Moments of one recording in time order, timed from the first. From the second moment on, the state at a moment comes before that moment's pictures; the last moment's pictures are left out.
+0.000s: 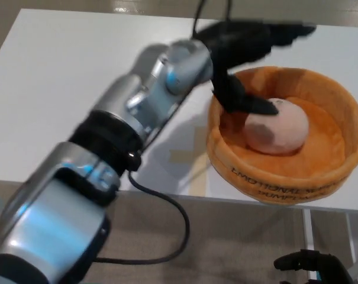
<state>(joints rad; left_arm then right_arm) -1.16 0.20 -0.41 0.71 0.50 -0.29 -0.32 -0.35 -0.20 0.03 1.27 -0.18 -0.28 -0.05</state>
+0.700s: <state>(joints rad) -0.72 0.44 -0.16 -0.03 0.25 -0.28 -0.44 -0.36 -0.21 0.03 1.27 -0.19 -0.28 -0.05</state>
